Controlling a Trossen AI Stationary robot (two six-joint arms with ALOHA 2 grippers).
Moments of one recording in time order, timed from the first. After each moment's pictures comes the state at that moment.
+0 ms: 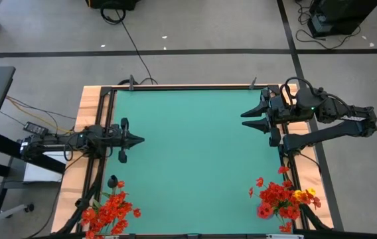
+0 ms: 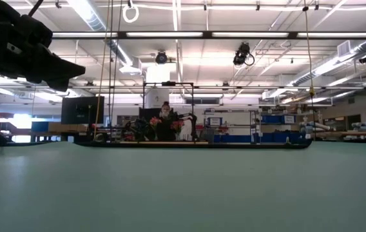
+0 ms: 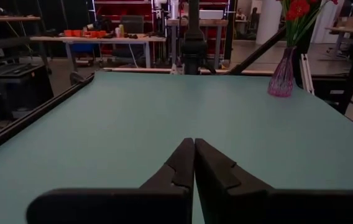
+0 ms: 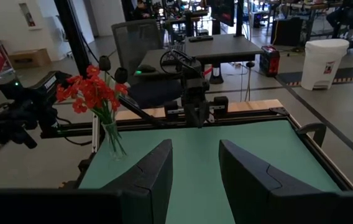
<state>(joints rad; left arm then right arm) 0.05 0.08 0.01 0.01 -0.01 -0.01 0.03 0.80 1.12 -0.48 -0.03 0.11</state>
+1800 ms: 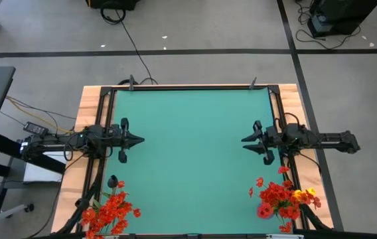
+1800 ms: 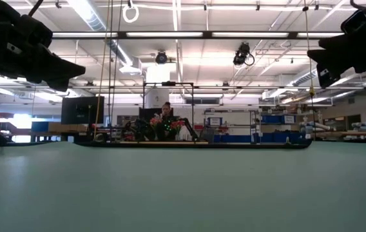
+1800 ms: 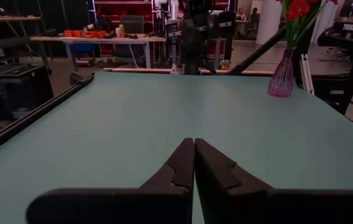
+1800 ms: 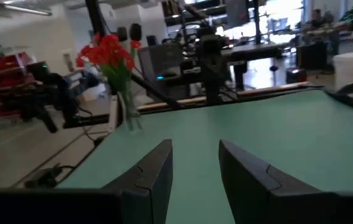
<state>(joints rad) 0.05 0.08 0.01 0.01 -0.01 -0.01 -0.02 0.00 0.01 0.04 -0.14 0.20</state>
